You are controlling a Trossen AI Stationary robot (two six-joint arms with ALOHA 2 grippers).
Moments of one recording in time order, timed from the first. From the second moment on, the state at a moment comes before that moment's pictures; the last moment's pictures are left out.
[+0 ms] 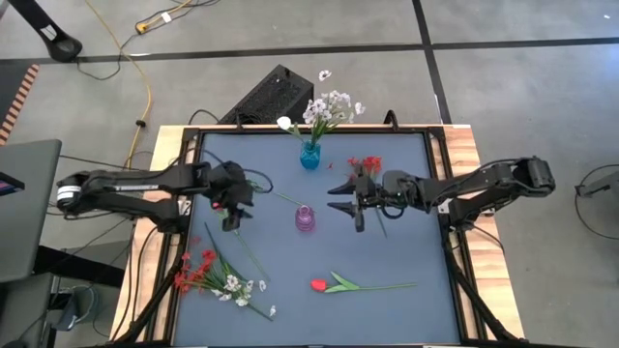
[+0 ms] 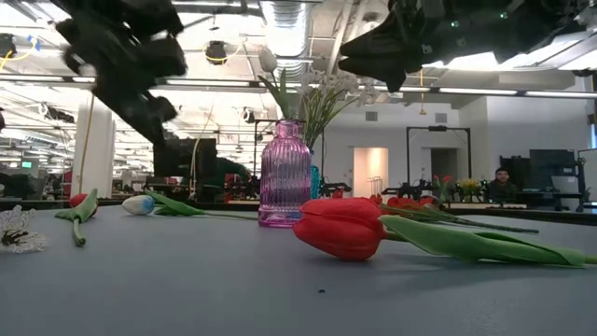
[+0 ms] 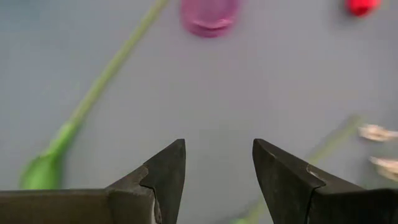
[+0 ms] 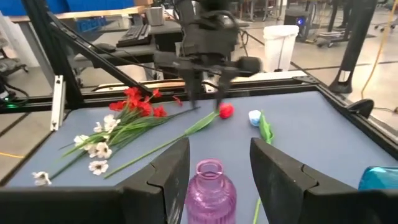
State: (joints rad) left arm 0.22 1.01 0.65 -0.60 0.25 0.05; right arm -0.02 1.28 0.61 0.53 0.03 0.07
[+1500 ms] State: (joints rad) left arm -0.38 1.47 0.81 -0.97 0.15 0.03; right arm -0.01 1.28 0.61 0.53 0.02 0.02
